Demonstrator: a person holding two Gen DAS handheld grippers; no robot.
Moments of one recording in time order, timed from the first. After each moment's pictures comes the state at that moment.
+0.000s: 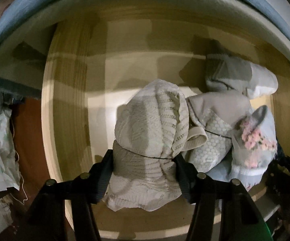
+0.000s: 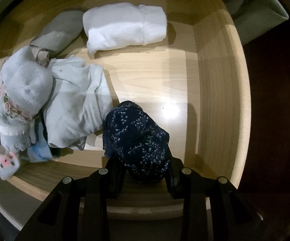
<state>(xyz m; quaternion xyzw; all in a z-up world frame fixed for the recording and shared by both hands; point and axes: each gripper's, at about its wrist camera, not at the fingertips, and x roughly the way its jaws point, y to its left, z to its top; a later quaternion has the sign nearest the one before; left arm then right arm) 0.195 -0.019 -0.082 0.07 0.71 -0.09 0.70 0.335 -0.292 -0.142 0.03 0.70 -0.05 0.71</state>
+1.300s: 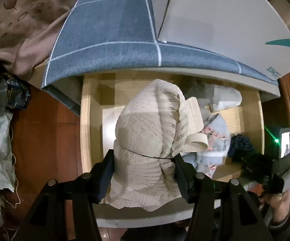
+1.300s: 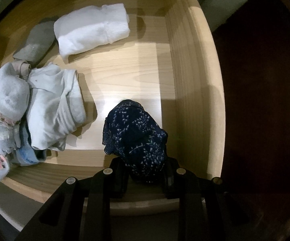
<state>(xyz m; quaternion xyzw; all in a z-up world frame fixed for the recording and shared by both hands) 0.139 0.015 0.010 0.03 0.66 -0.12 0.74 0.330 -0.321 -0.147 0.05 0.71 -0.08 0.70</state>
